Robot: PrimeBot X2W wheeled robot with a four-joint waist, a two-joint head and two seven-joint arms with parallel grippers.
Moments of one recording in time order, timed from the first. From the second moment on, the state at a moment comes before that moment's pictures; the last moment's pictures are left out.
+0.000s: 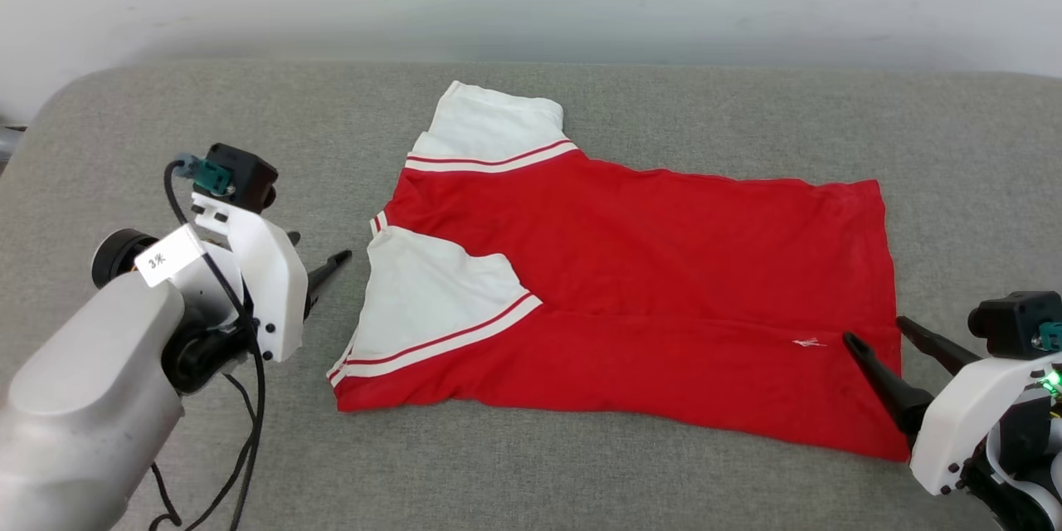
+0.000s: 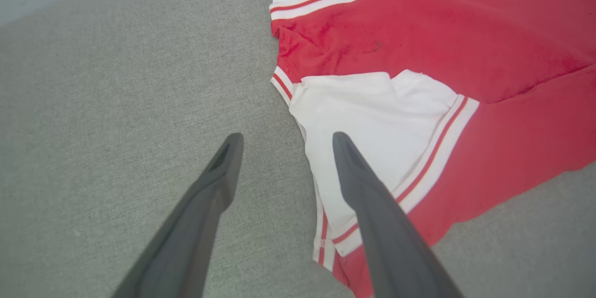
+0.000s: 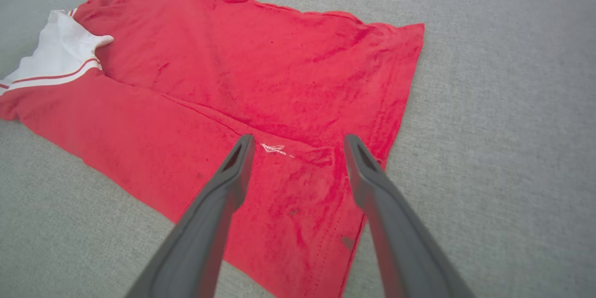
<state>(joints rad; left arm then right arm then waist) -0.75 0.61 -0.78 0.54 -0.88 -0.13 0.33 -0.18 -0.52 0.27 0.17 0.63 0.13 0.22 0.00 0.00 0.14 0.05</state>
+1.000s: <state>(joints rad) -0.69 0.66 -0.93 0.51 -1.02 -0.12 0.76 -0.22 -0.49 0.29 0.15 0.61 0.13 0.24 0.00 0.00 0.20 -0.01</state>
